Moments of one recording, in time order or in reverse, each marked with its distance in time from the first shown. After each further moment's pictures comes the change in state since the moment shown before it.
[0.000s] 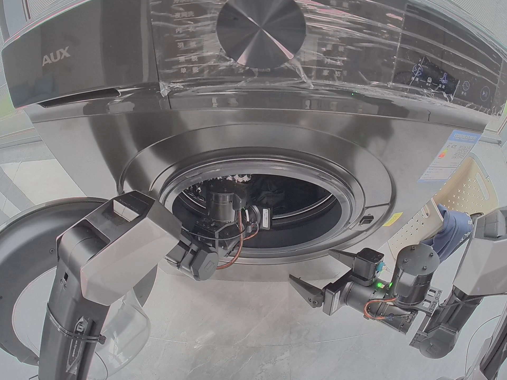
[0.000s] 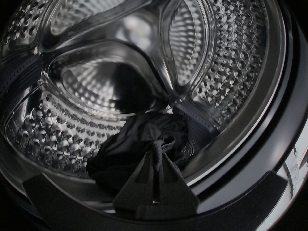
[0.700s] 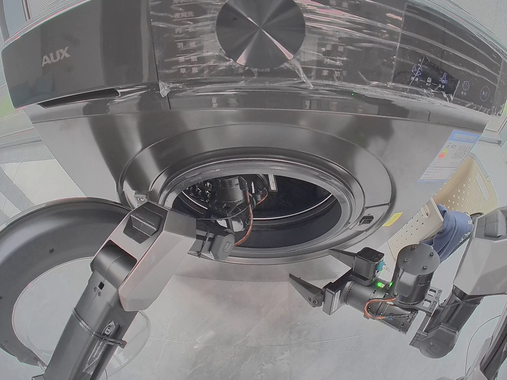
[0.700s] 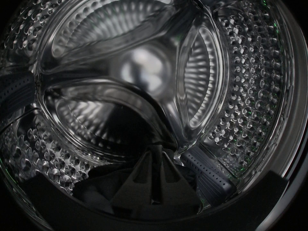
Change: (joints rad) left arm 0.021 0.210 -0.491 -0.039 0.067 -0.037; right arm 0.000 -0.001 -0.001 -0.001 0.001 0.000
